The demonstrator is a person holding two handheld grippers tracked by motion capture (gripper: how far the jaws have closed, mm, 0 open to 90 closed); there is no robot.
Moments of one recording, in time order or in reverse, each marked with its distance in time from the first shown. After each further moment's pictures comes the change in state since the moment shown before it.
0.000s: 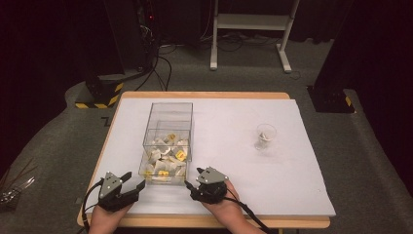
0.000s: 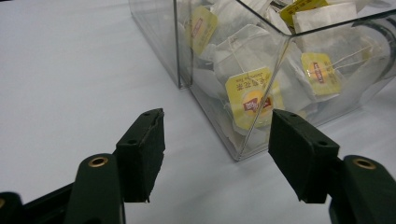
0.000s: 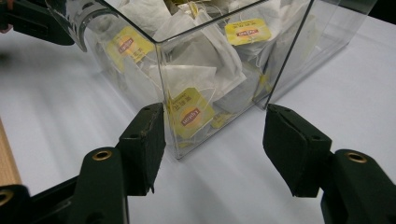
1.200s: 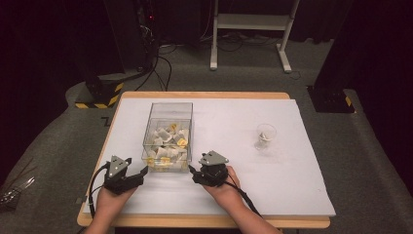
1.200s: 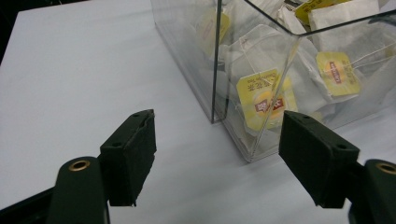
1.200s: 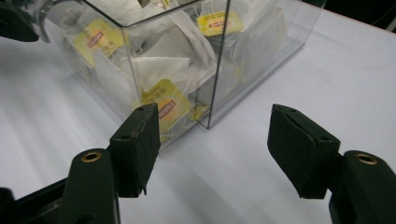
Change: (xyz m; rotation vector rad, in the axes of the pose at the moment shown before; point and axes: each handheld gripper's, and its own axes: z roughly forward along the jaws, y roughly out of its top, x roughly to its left) left arm 0.008 0.023 0.042 0.018 0.088 0.039; right arm -0.036 0.017 0.024 0.031 -0.085 0.043
